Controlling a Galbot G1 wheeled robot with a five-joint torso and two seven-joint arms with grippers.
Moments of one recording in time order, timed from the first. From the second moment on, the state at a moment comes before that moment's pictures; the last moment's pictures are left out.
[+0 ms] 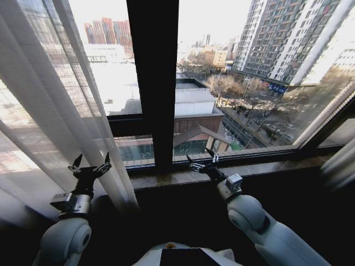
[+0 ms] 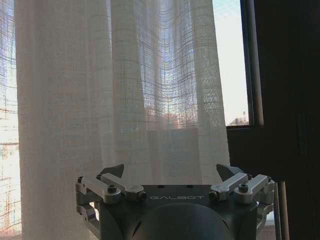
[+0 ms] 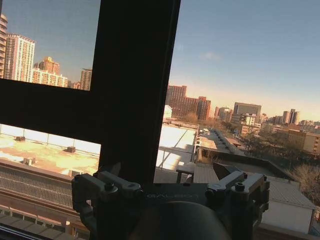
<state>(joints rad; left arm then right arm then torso) 1.66 -1.20 -0.77 -2.39 -0.36 0.18 -0.24 -1.31 0.85 0.22 2.30 0.45 -0.23 0.29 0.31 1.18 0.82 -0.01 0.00</state>
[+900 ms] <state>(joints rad) 1.58 -1.13 -0.76 -2.34 -0.43 0.19 -0.15 -1.30 0.83 0.24 2.27 0.45 -0.21 0.32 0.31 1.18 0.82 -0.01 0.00</state>
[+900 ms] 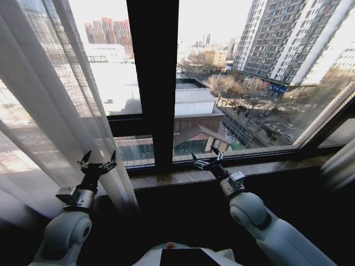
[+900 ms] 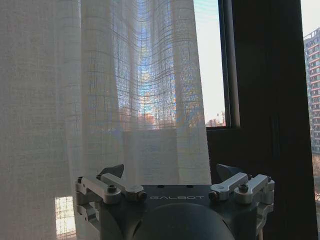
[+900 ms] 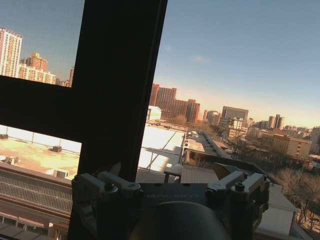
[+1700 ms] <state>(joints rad) 1.49 -1.06 -0.74 -2.27 -0.47 0.21 -0.35 -1.29 0.87 0.23 2.24 0.42 -0.21 0.31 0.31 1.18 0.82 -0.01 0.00</state>
